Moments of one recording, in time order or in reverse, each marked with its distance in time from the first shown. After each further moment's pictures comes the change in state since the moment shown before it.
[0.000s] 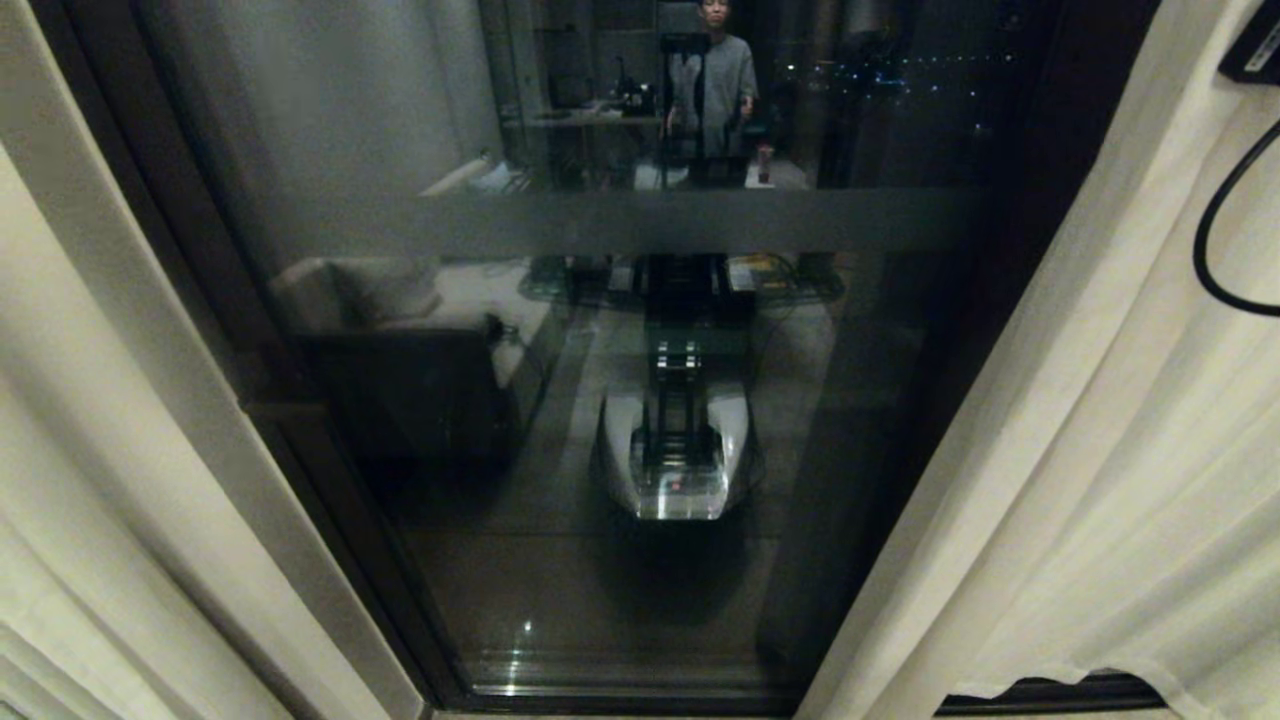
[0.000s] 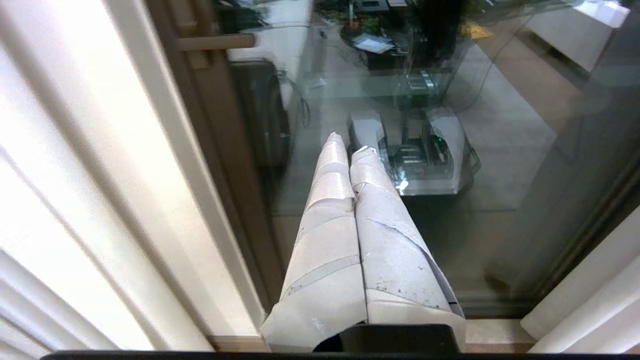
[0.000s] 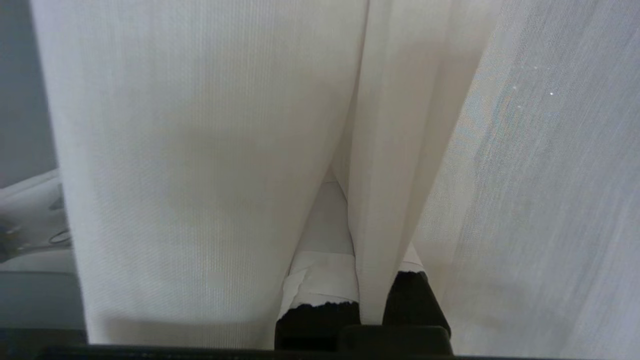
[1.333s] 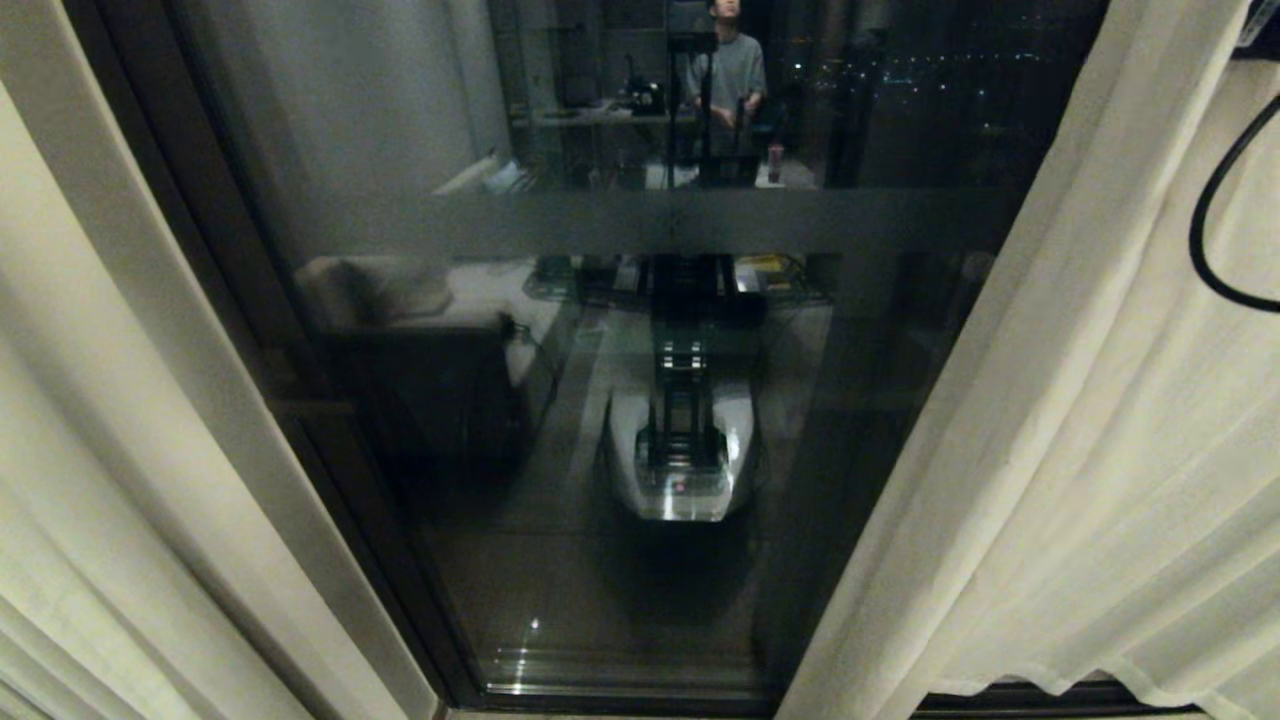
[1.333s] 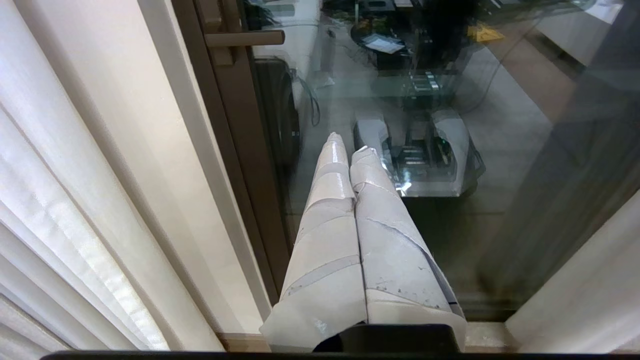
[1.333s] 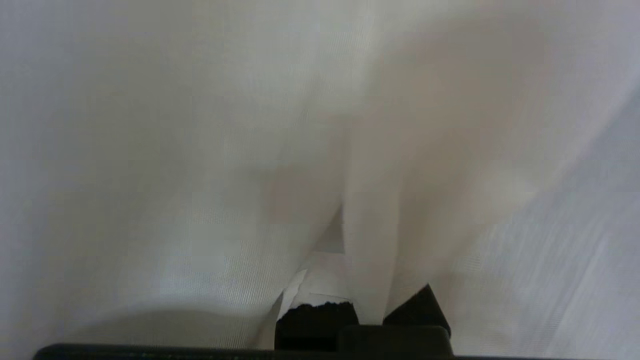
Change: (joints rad) left arm 0.000 0.000 0.000 -0.001 0.003 -0.010; right arm 0.078 -0.024 -0.035 0.001 0.001 -0.076
